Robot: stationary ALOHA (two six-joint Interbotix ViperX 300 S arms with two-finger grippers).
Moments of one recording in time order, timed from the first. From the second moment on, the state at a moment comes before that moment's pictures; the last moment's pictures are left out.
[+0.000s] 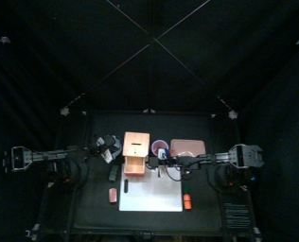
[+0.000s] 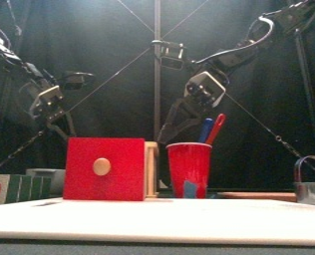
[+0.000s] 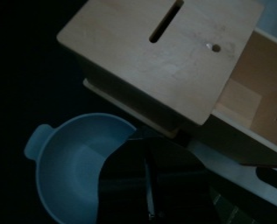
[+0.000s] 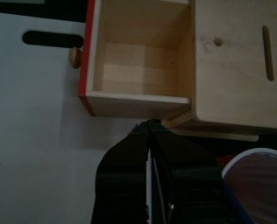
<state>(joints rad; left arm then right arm) 0.35 -0.51 1.08 0.54 0.20 -0.66 -0.10 0.00 0.58 -0.22 0.14 0.00</state>
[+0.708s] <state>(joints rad) 0.19 -0.61 0.98 0.30 0.72 -1.12 -0.03 -0.11 0.69 -0.19 0.16 0.01</state>
